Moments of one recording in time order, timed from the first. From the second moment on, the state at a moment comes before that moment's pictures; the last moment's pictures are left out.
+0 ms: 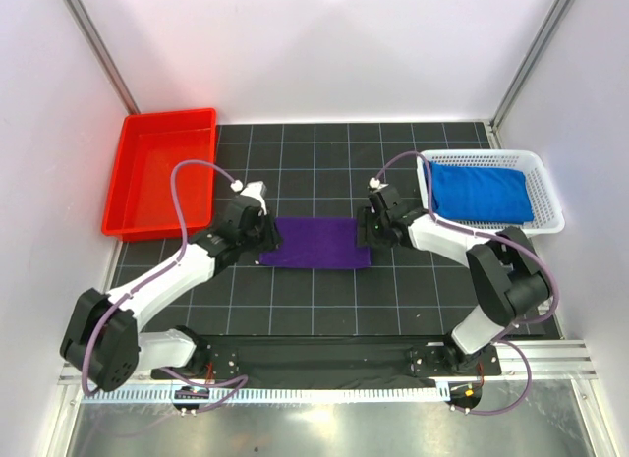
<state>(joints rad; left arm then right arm) -0.56 1.26 0.78 -0.26 -0.04 -0.55 0.50 1.59 0.88 -0.24 0.04 0.46</state>
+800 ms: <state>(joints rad) -0.59 1.11 0.68 -0.24 0.02 -0.61 0.59 1.71 0.99 -0.31 0.20 0.44</state>
